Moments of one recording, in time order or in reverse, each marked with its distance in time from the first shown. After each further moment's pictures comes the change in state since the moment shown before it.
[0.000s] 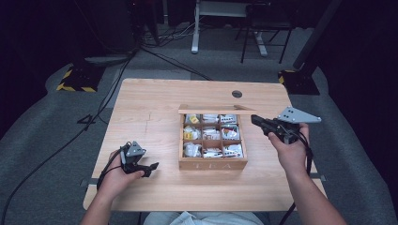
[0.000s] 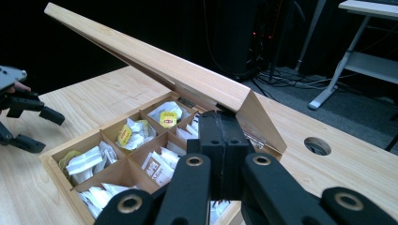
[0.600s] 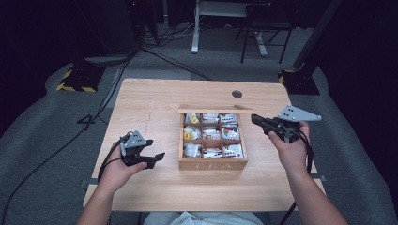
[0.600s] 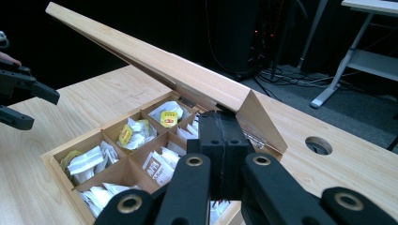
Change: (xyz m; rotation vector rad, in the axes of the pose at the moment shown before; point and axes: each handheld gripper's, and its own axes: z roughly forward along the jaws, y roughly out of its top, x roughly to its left) left arm -0.015 0.046 -0.028 -0.128 -0.073 0.021; right arm -0.002 0.003 0.000 0.008 0.007 0.004
